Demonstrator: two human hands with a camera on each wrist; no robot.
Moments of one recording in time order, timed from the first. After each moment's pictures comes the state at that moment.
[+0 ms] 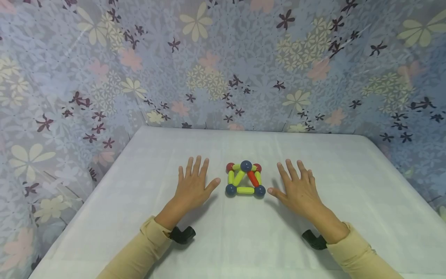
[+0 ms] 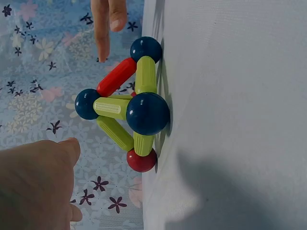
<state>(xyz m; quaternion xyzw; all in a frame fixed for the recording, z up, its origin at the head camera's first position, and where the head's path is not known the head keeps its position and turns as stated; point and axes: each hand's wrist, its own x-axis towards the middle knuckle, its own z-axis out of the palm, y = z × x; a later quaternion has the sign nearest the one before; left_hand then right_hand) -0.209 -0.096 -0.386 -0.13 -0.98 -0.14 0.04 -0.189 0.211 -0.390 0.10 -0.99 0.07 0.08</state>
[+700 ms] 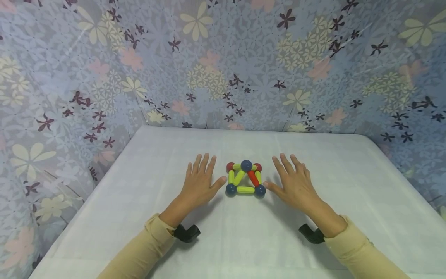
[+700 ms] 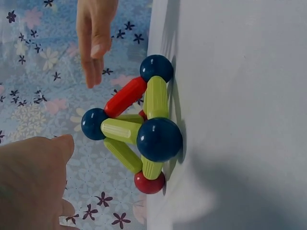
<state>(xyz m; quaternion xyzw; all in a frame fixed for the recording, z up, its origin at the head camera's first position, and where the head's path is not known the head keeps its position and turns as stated) -0.211 -0.083 -0.381 -0.16 -0.97 -0.16 0.05 -0.195 0.200 -0.374 0.13 -0.98 0.10 0.10</state>
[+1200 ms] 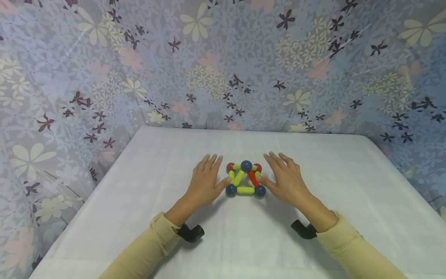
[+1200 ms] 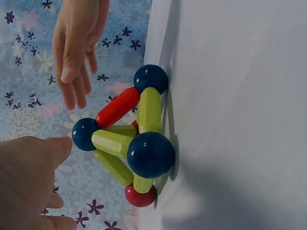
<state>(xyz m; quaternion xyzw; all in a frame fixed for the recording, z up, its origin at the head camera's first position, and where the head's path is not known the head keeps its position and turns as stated) -0.213 -0.071 -0.380 -0.20 -0.96 -0.19 0.09 -0.203 0.182 -0.365 0.15 -0.97 0.16 0.11</state>
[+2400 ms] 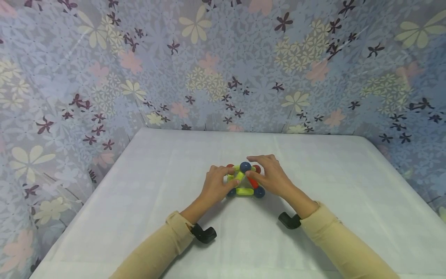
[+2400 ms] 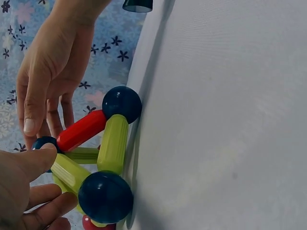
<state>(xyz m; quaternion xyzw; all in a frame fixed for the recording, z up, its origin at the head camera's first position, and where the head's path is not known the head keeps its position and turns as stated) -0.228 -0.038 -0.399 -0.17 -0.91 -0.37 0.07 -0.234 0.165 -0.372 0.21 -0.92 0.31 0.10</state>
